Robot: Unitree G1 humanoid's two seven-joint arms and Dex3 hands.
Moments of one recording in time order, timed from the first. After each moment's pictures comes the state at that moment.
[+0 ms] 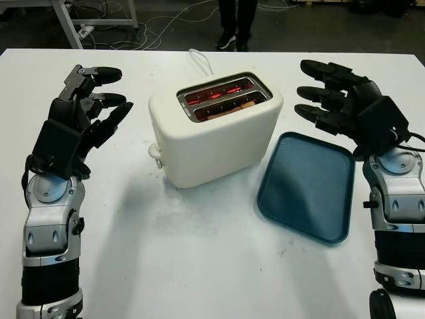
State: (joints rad) left arm -0.27 0.26 0.22 -0.23 -0.12 0.16 -0.13; right arm -0.44 -0.41 -0.14 -0.02 0.02 0.24 0.27
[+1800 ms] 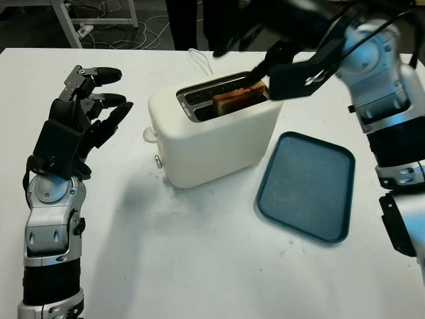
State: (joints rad) left arm -0.27 0.25 0.22 -0.23 -0.12 0.16 -0.12; right arm -1.10 -0.54 0.31 0.40 -0.44 -0.27 0.50
